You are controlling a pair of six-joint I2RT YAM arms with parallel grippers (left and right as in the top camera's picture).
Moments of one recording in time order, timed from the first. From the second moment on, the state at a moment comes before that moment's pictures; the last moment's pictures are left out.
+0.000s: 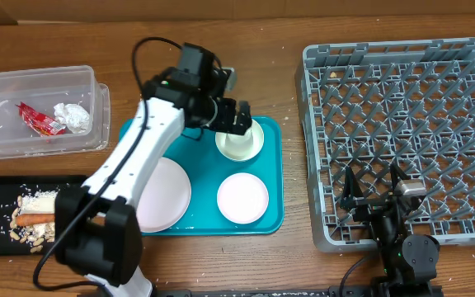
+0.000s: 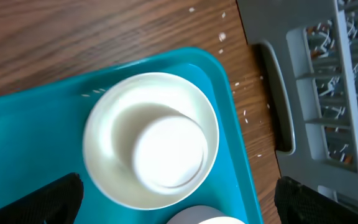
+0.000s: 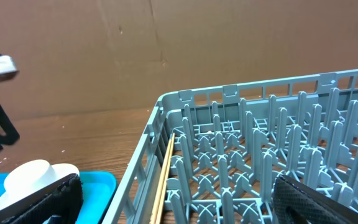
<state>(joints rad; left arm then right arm) -0.34 1.82 1.49 -0.85 0.34 -0.16 0.09 0.01 0.02 -0.04 -0.04 0.17</state>
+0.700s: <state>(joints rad) -0.49 1.83 1.49 -0.82 0.07 -0.13 0.09 0.01 0.02 -0.04 -0.04 0.17</state>
